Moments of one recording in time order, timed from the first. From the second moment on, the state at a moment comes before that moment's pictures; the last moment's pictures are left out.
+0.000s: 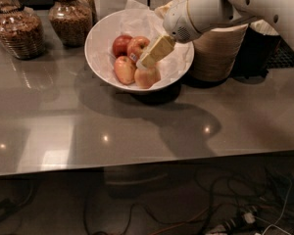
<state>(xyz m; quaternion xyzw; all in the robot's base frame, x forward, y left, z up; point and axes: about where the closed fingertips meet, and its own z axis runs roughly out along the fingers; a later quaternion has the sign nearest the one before) 0.657 -0.014 0.955 -0.58 0.66 0.15 0.45</state>
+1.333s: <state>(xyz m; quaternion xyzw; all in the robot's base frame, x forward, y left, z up) 0.689 -0.007 0.905 -0.56 0.69 0.17 0.43</state>
